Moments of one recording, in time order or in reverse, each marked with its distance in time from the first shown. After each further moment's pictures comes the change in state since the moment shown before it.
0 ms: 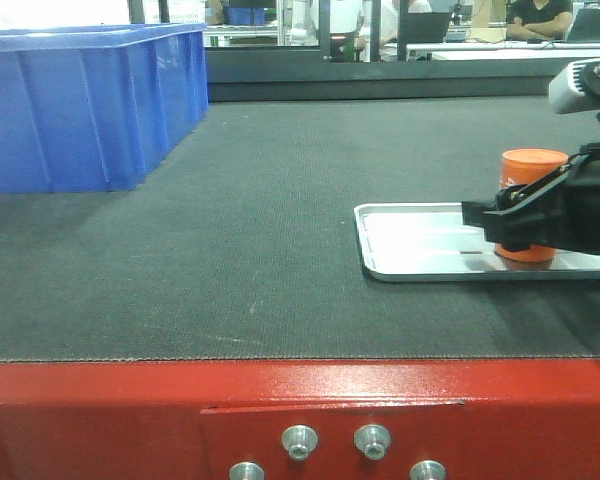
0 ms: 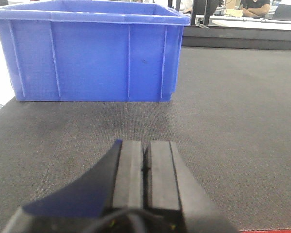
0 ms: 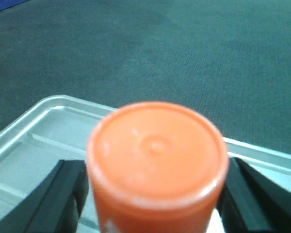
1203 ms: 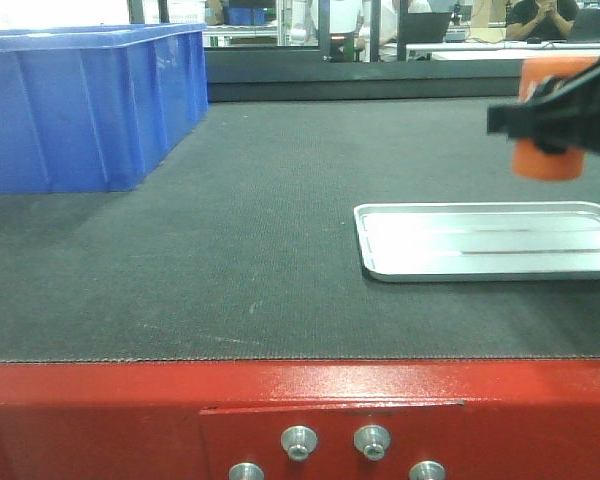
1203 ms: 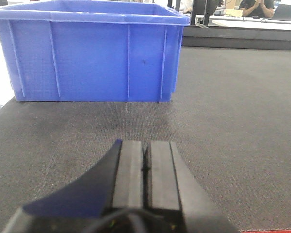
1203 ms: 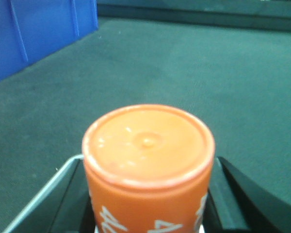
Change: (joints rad) left arm 0.000 0.000 0.000 0.000 0.000 0.000; right arm 0.040 -0.279 0.017 0.044 0.166 0.044
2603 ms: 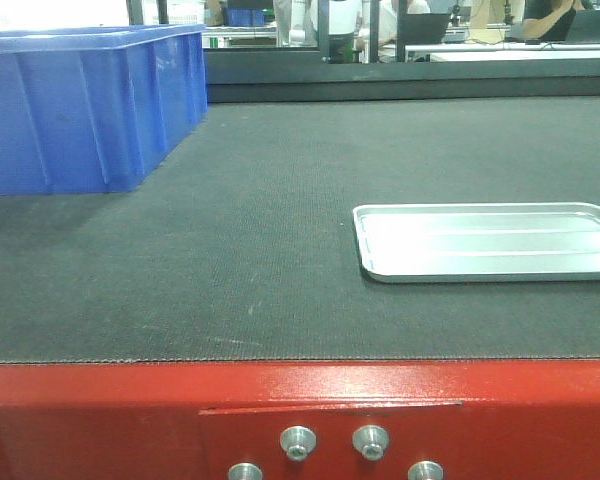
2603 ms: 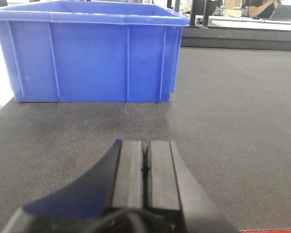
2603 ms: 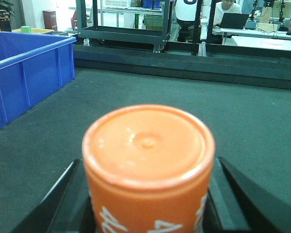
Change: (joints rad) left arm 0.000 0.000 0.000 0.000 0.000 0.000; right arm 0.000 -1.347 -0.102 -0.002 1.343 0.000
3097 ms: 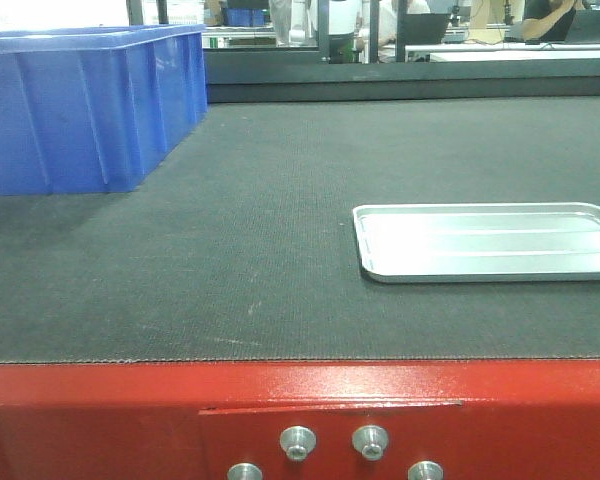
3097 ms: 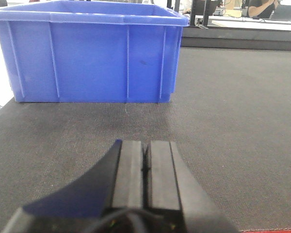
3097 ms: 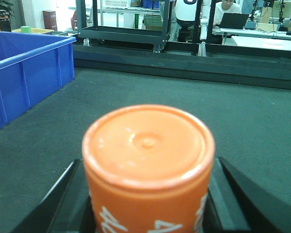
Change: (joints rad) left arm 0.000 0.000 0.000 0.000 0.000 0.000; right arm 0.000 0.000 0.000 0.000 0.000 0.000
